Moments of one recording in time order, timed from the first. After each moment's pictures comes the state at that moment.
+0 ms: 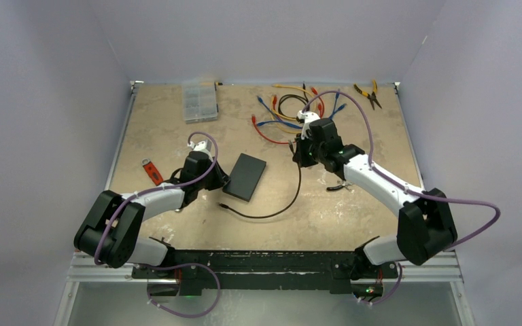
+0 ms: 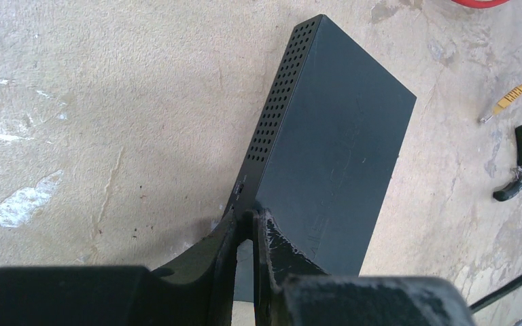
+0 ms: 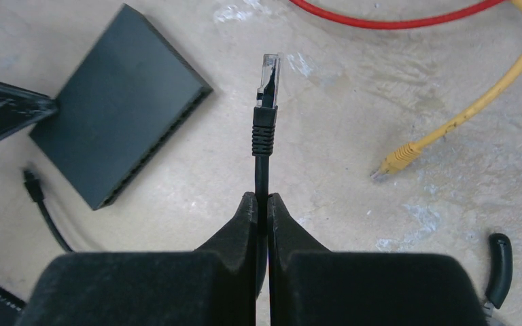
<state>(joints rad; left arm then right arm) -0.42 1.40 0.49 0.19 0.06 -0.67 0.50 1.44 0.98 -0.29 -0.05 0.23</state>
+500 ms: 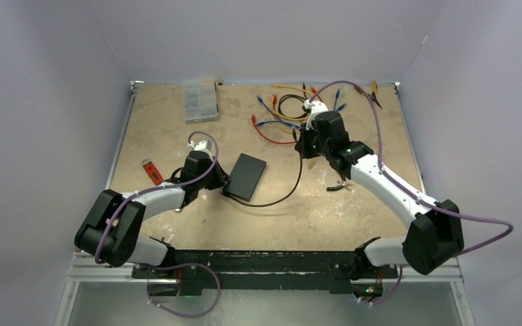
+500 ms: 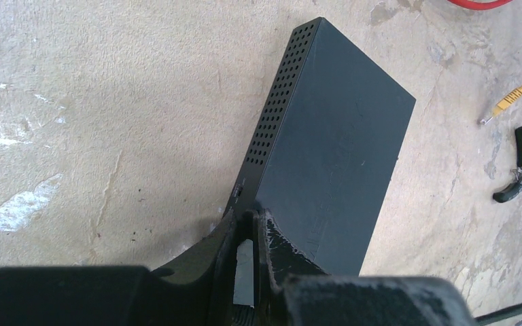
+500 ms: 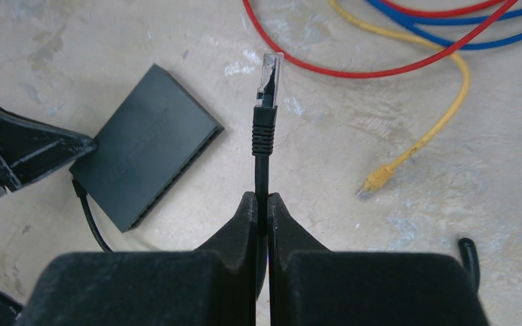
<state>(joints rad) -0.42 1.40 0.50 0.19 0.06 -0.67 0.50 1.34 1.04 -0.31 -0.01 0.25</state>
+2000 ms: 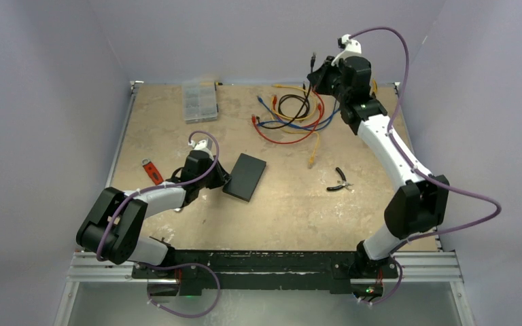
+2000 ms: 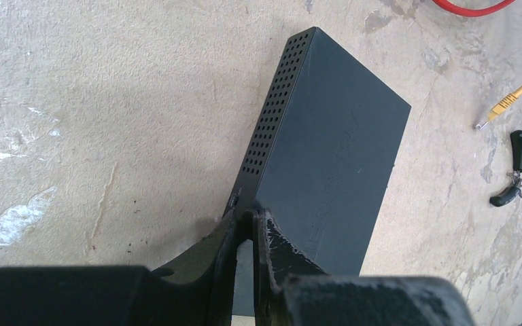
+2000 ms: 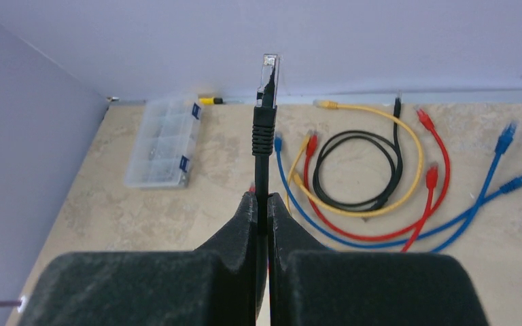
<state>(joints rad) -0.42 1.42 0.50 0.22 0.06 -0.67 0.28 1.56 1.48 -0.11 -0.05 0.39</state>
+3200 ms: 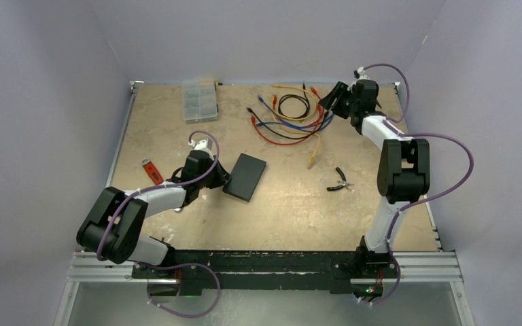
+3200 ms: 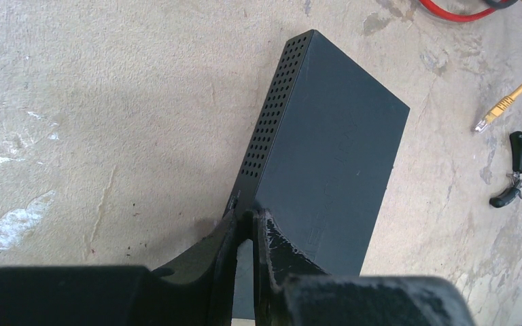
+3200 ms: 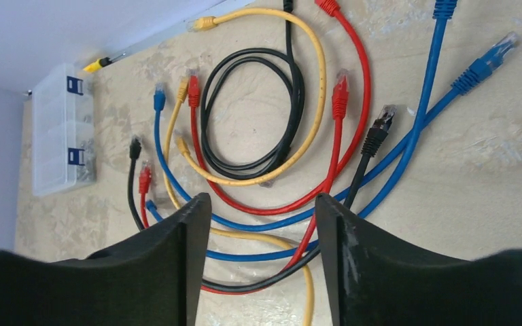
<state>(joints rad) -0.42 1.43 0.50 0.23 0.06 -0.67 0.02 1.94 1.38 0.09 -0.28 0.53</state>
